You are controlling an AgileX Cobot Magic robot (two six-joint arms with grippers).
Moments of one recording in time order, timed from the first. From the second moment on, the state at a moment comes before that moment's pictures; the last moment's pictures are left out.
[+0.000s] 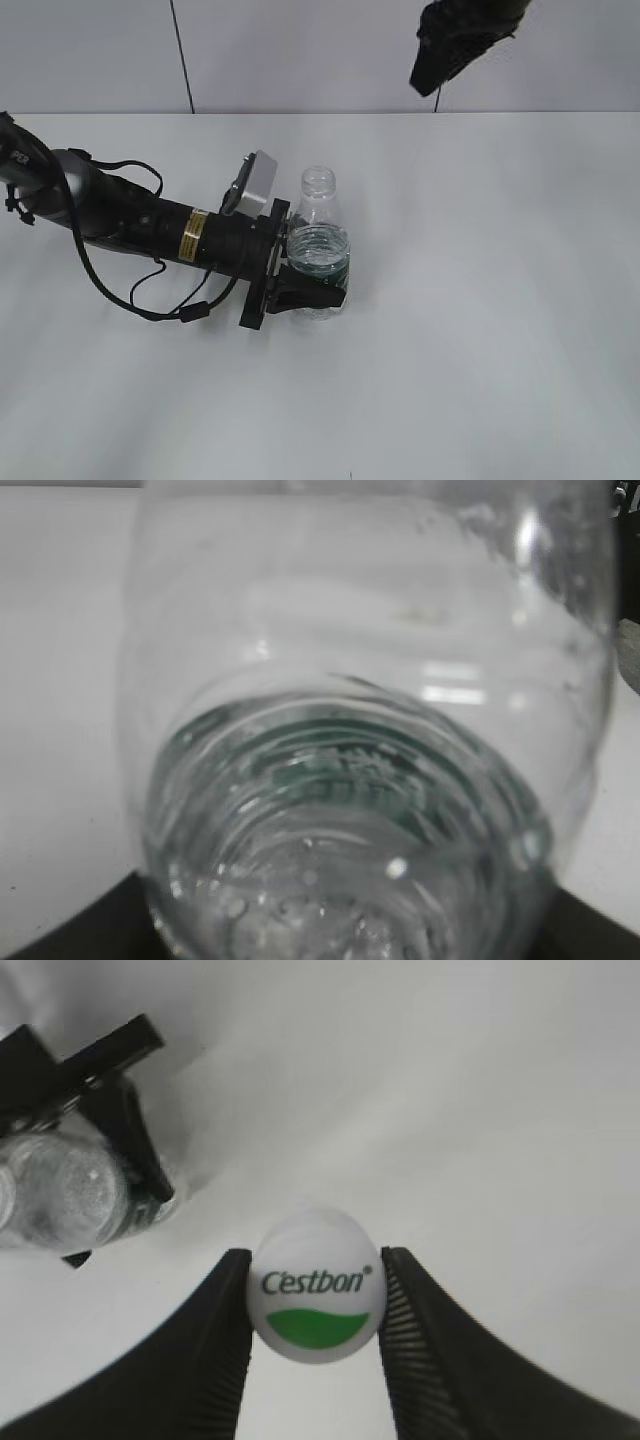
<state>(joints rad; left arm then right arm) -0.31 2.40 -1.29 1.61 -1.21 -0.65 0.39 1.96 -1.90 0.23 1.22 -0.66</state>
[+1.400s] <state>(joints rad) -0.31 2.40 -1.29 1.61 -1.21 -0.65 0.14 2.01 -1.52 0.24 0.90 -0.35</state>
